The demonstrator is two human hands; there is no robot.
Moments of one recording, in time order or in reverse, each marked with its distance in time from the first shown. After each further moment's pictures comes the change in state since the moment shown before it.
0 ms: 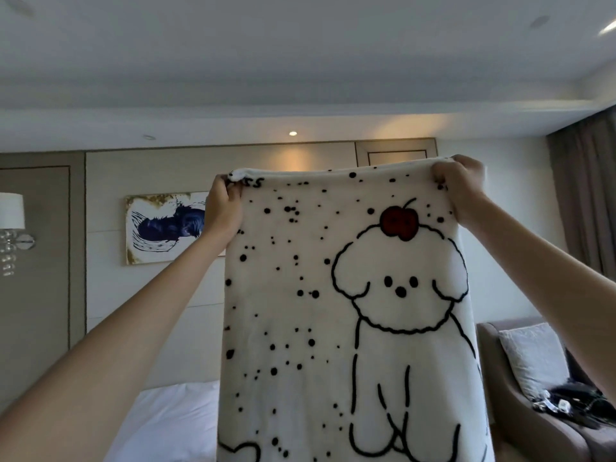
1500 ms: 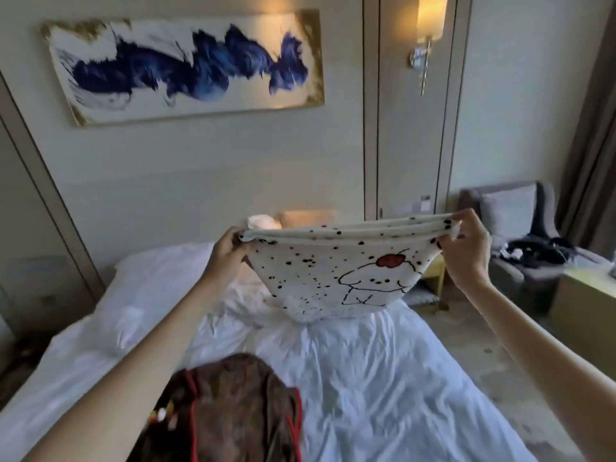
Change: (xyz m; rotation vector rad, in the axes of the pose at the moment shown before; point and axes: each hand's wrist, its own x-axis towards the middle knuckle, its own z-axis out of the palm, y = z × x) left_hand -0.261 -0.218 0.028 -0.230 -0.459 -0.616; right_hand -0.207 0.293 -0.056 -0.550 -0.062 0.117
